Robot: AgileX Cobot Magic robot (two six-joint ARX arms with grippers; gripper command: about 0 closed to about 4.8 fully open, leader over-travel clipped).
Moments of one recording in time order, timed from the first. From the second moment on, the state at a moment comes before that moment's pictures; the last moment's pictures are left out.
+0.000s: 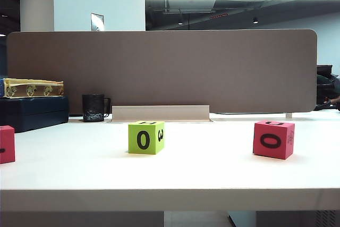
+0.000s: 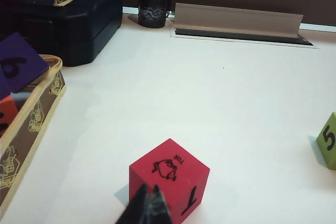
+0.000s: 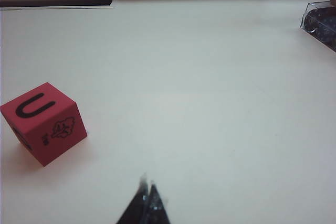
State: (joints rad) left arm 0.00 0.00 0.00 -0.11 0.07 -0.06; right arm 0.02 0.01 0.01 -0.19 -0.02 0.03
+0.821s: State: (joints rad) left arm 0.00 0.00 0.00 -0.11 0.08 -0.07; right arm 0.02 0.01 0.01 -0.18 -0.02 0.03
